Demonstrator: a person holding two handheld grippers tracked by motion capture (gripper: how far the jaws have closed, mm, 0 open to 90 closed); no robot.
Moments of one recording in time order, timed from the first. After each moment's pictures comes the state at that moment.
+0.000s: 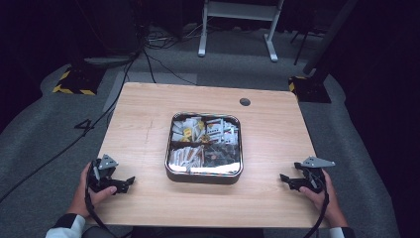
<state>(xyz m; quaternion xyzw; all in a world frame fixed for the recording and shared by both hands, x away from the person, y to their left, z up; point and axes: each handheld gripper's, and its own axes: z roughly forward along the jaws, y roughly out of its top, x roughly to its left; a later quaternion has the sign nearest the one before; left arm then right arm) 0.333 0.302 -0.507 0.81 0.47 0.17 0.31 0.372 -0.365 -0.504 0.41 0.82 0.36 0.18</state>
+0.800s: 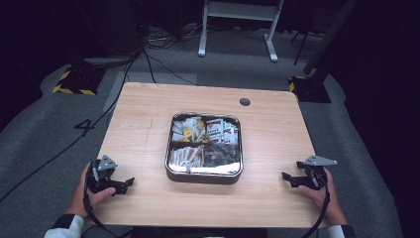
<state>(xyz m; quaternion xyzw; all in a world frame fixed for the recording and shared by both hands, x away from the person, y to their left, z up) 0.330 0.304 -0.507 0.81 0.47 0.17 0.31 0.376 -0.371 -0.503 0.43 0.81 0.36 0.19</state>
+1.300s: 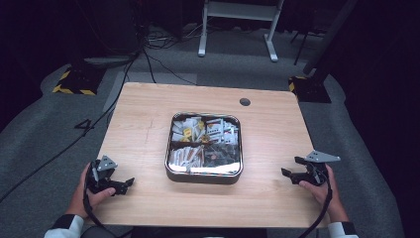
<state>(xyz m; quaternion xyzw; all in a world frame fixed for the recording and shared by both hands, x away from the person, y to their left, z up) 0.330 0.304 -0.507 0.81 0.46 0.17 0.31 0.379 -0.365 -0.480 0.40 0.81 0.39 0.18</state>
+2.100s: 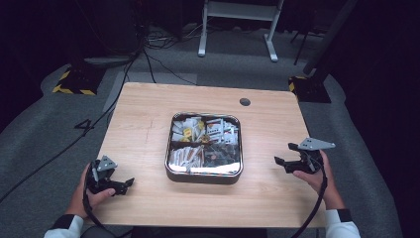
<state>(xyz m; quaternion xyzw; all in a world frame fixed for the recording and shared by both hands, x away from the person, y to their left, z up) 0.329 0.304 -0.507 0.81 0.46 0.17 0.31 0.397 -0.331 -0.436 0.35 0.82 0.40 0.20</state>
